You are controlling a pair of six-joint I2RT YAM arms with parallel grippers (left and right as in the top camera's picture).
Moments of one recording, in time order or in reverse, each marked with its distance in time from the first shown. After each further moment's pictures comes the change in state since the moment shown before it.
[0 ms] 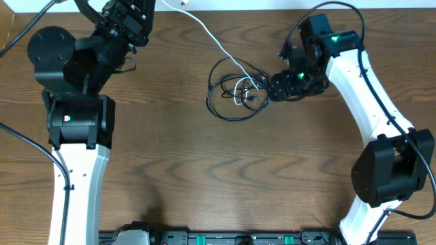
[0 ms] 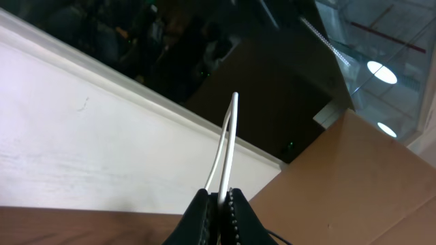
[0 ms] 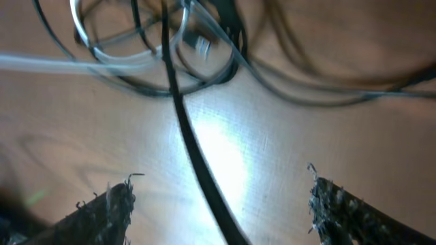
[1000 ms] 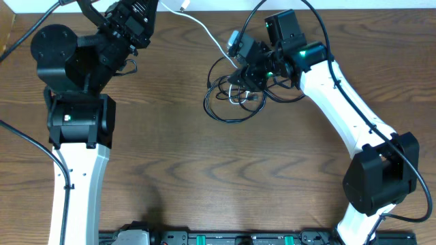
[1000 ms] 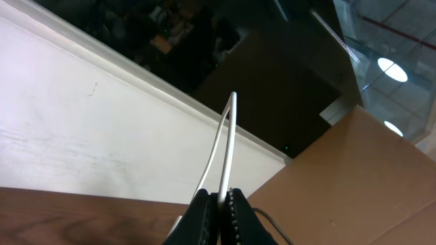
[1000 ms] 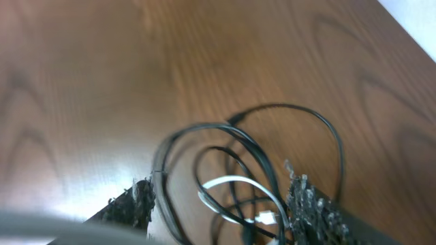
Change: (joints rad) left arm 0.000 0.002 0.000 -0.050 0.003 0.005; right arm 0.162 -0.026 -0.070 0.574 -0.213 -0.508
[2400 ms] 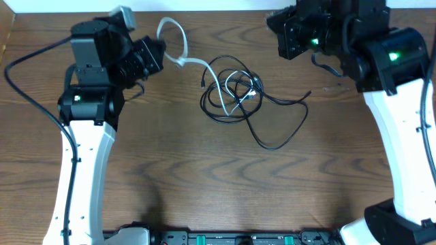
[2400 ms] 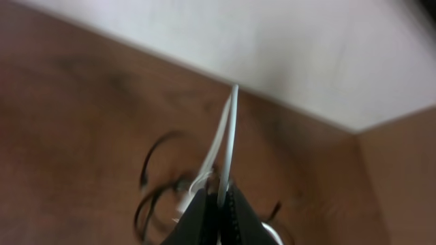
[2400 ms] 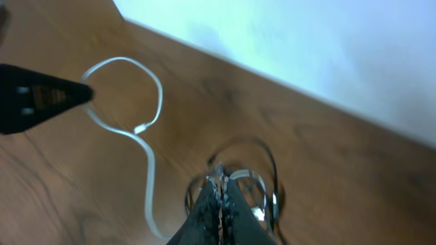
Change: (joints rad) left arm -0.002 0.111 0.008 -0.597 -0.141 0.374; right arm -0.042 -0.216 0.472 -0.383 0.184 0.532
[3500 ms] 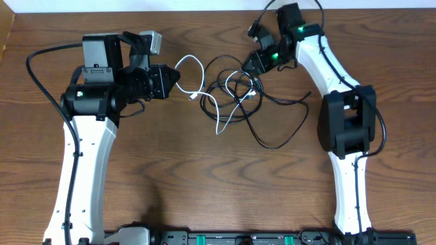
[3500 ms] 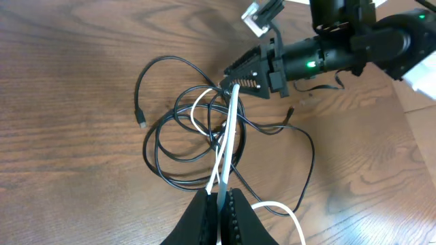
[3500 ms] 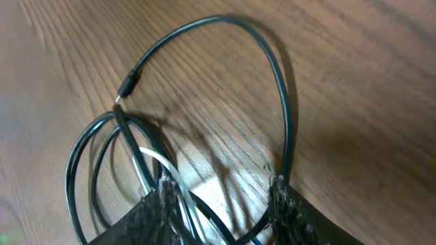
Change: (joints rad) left arm -0.001 0.024 0.000 -0.257 0.164 0.379; right arm -0.116 0.767 -0.005 0.183 -0.326 -0.275
